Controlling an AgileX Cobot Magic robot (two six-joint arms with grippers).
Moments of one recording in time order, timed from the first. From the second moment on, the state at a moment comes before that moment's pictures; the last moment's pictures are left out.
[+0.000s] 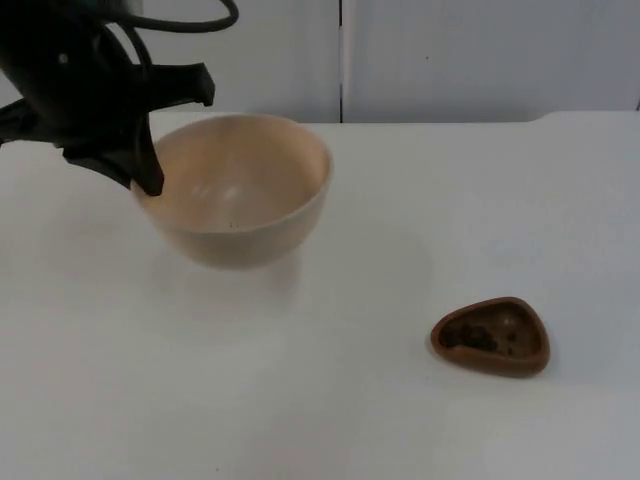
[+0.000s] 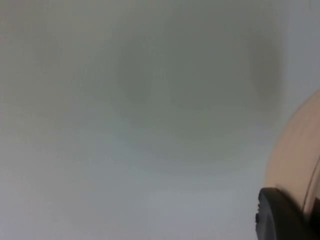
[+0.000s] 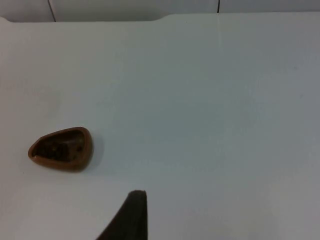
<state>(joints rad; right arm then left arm) 0.03 0.00 -0.52 0.00 1.08 0.00 -0.22 1.78 -1.21 -0.27 0.79 -0.05</state>
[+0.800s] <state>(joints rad) 0.03 0.00 -0.52 0.00 1.08 0.00 -0.40 1.56 -0.90 -0.33 0.70 0.10</state>
